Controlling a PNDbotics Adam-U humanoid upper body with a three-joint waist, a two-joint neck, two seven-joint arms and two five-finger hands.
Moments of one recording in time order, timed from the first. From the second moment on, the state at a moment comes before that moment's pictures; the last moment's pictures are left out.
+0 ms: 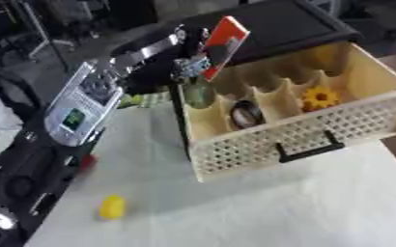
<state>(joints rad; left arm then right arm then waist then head) -1.20 0.38 -0.29 -1.30 -0.13 -0.19 -0.53 -0.68 -0.55 -0.07 -1.99 -0.41 0.00 0.00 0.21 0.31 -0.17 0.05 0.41</state>
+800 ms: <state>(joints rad) -1.20 0.38 -0.28 -1.28 -0.19 -0.24 -0.51 -0.68 -0.54 -0.07 -1.99 -0.42 0.02 0.01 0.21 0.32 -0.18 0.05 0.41</state>
